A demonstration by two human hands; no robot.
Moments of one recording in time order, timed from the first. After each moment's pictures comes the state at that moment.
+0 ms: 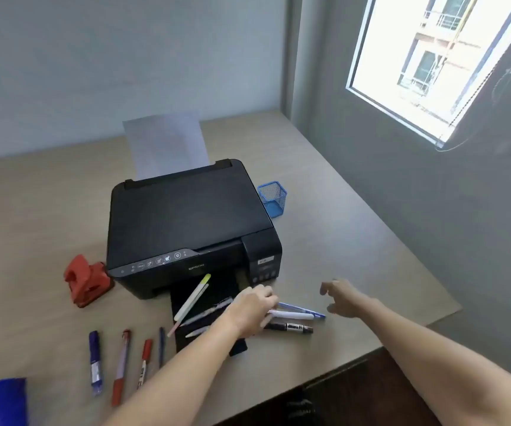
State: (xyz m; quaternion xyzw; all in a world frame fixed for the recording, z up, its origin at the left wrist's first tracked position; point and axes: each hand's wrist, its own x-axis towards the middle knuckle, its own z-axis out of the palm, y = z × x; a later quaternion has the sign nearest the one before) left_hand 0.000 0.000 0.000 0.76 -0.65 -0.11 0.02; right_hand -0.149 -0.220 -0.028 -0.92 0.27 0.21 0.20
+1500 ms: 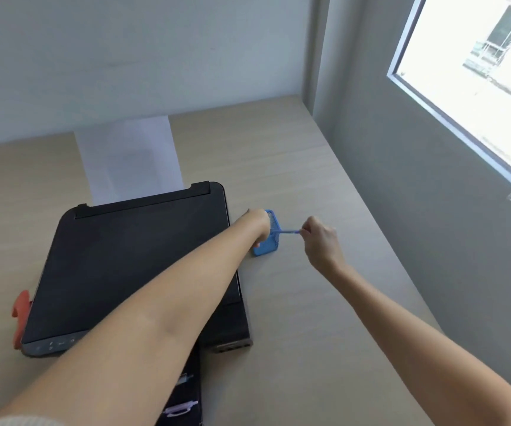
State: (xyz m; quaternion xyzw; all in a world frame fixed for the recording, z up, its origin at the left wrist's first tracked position) left_hand 0.172 -0.287 0.081 0.90 -0.24 -0.35 -0.05; right_hand 0.047 -0.378 0.026 -0.88 0.31 -0.13 0.33
